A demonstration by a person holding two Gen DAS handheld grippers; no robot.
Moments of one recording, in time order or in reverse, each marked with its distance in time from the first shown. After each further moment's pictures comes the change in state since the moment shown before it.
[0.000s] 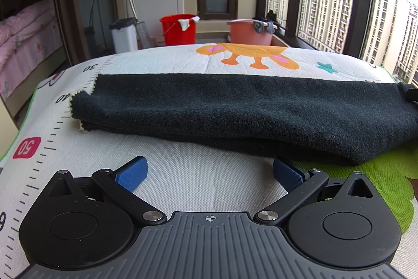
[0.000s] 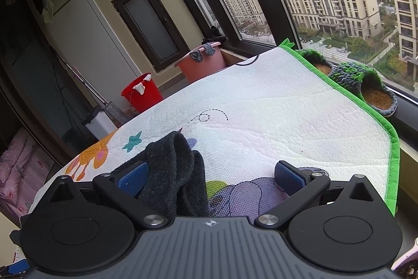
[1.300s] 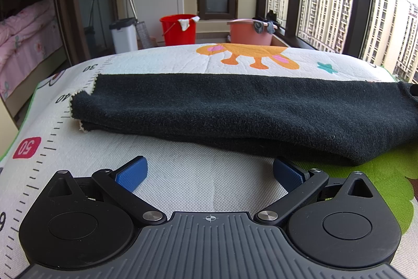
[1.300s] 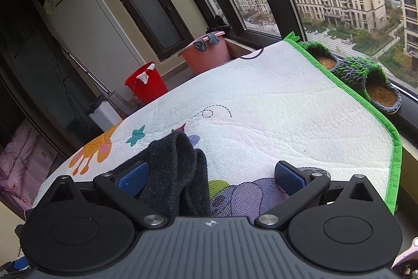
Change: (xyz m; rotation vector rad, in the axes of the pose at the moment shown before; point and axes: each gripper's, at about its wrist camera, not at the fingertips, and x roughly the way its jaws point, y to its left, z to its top) left arm -0.001 0.001 -0.001 0.000 0.000 0.000; right arm -0.006 -0.003 0.012 0.029 0.040 0.042
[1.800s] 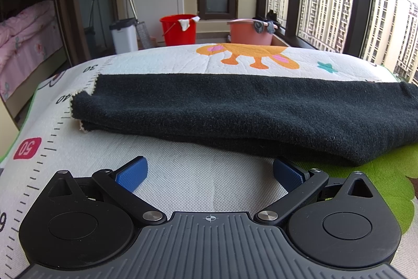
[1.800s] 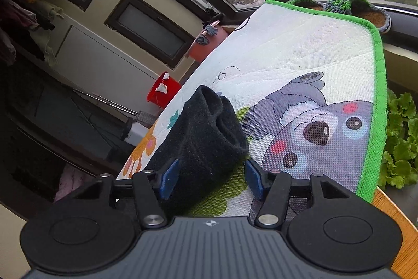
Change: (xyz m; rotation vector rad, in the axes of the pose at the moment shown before) left arm -0.001 0.000 0.000 0.002 0.000 0.002; right arm -0.046 -0.002 -0.049 0.329 0.035 0.144
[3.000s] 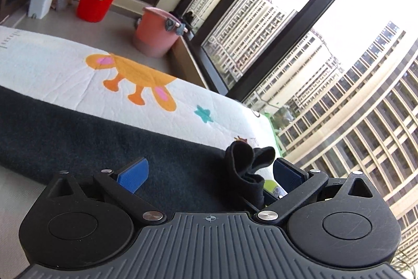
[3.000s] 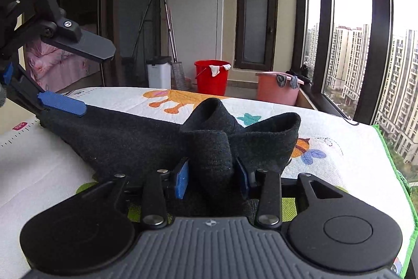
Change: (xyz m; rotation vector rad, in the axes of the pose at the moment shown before) left arm -0.009 -0.006 0.081 -0.243 0.045 -0.563; right arm 0.037 0.115 -0.081 -1.022 -0.027 -0.042
